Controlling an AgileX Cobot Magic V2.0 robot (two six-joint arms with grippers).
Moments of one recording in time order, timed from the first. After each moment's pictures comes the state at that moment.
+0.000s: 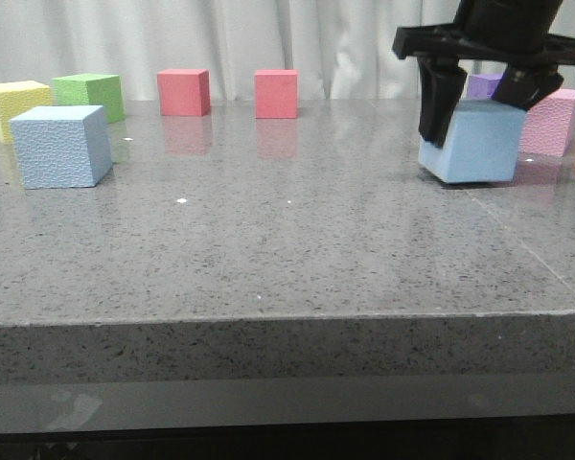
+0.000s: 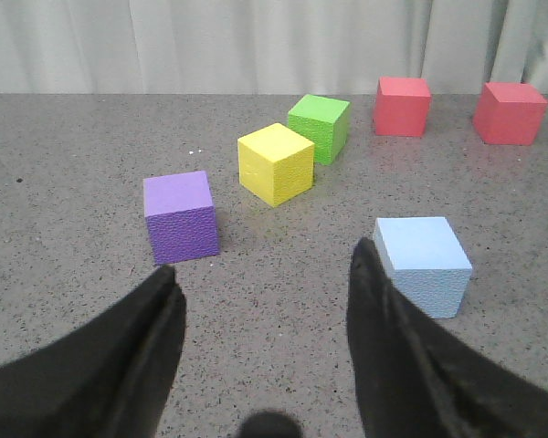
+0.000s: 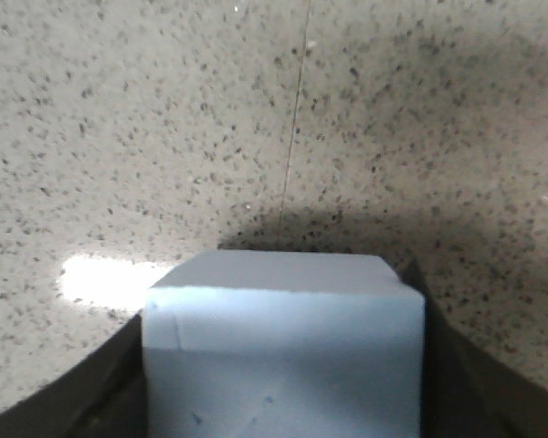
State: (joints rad) left arm -0.02 0.53 -0.69 0.07 0.52 -0.07; right arm 0.24 1.82 -1.58 0.06 0.96 0.14
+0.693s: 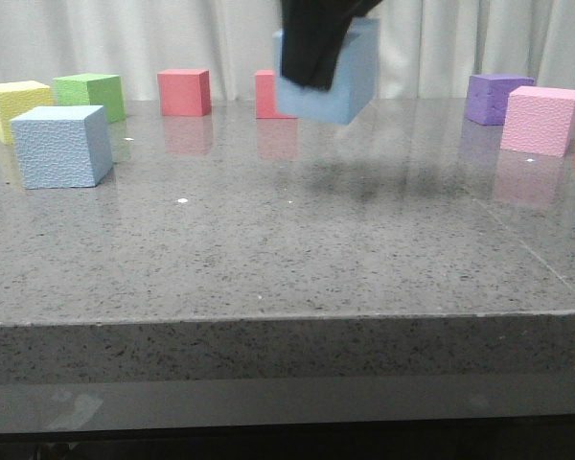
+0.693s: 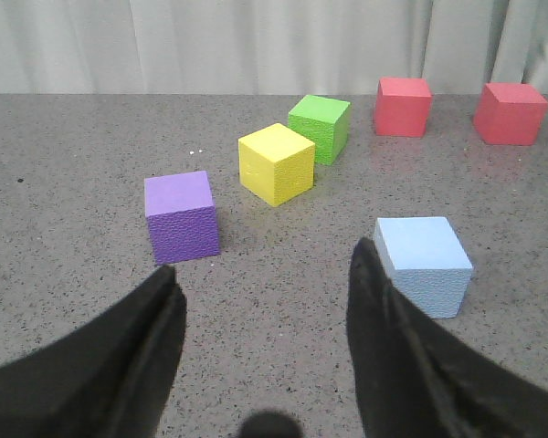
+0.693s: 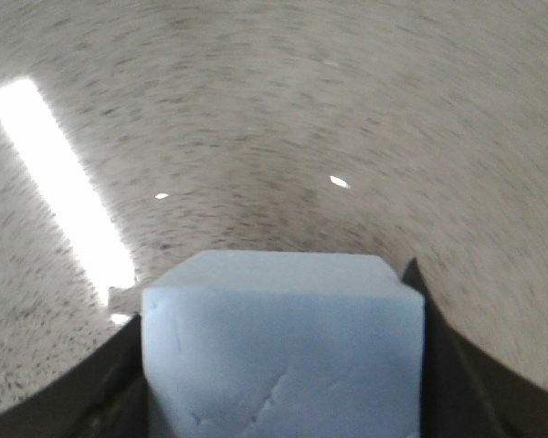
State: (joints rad) left arm -0.02 0.53 -0.69 0.07 0.52 -0.07; right arm 0.54 1.86 -1.83 0.12 1.12 -0.66
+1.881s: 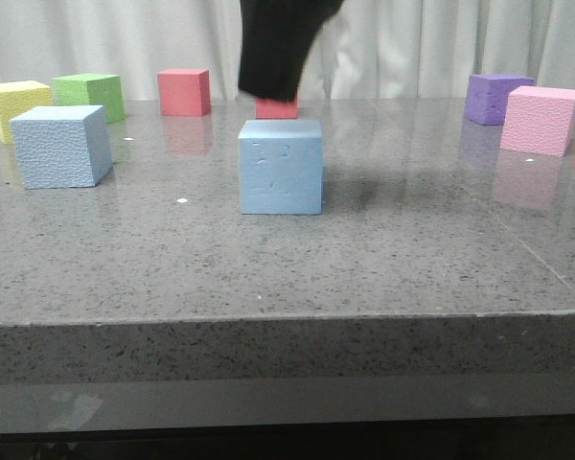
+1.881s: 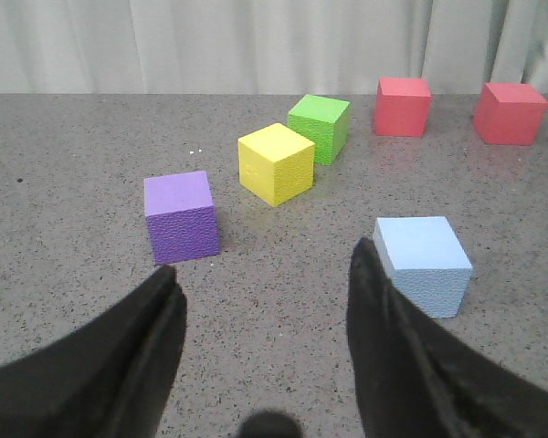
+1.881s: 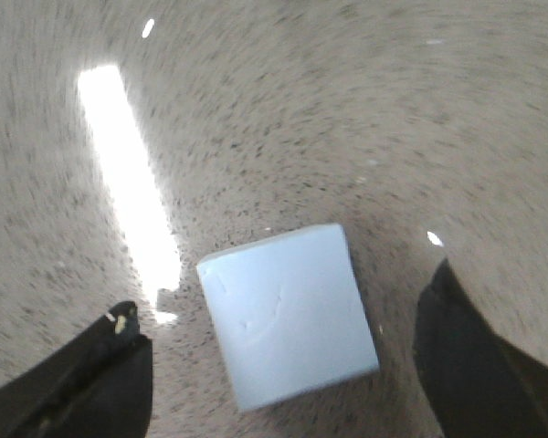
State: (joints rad) left arm -0.02 0.53 -0.69 0.07 0.52 -0.07; right arm 0.55 1.86 -1.93 0.23 1.23 -0.63
